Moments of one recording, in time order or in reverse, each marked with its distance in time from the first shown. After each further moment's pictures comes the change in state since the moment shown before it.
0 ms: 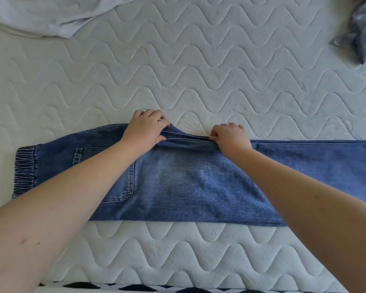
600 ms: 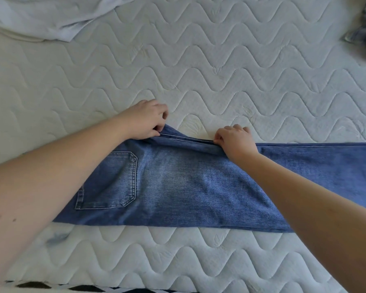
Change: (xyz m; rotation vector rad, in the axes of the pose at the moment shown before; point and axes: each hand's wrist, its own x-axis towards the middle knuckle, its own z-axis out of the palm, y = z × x) left_hand 0.039 -0.035 -0.031 0.045 -0.262 0.284; right_hand 0.001 0.007 0.001 0.009 -0.007 -0.023
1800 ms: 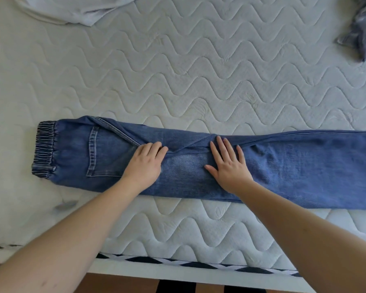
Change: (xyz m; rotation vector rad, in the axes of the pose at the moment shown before) left_hand -0.125 0.132 0.124 0.054 0.322 -0.350; right_hand -0.118 -0.025 0.080 -0.181 -0.068 -0.088
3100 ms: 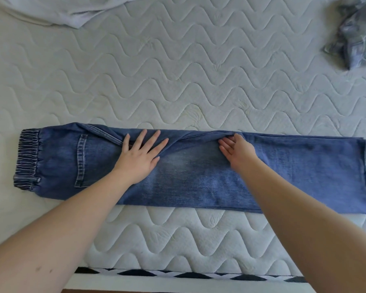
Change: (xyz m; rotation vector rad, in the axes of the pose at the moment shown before) left_hand 0.035 -0.028 0.020 -0.018 -0.198 -0.052; right_hand 0.064 0.026 -0.062 2.109 0.185 0.960
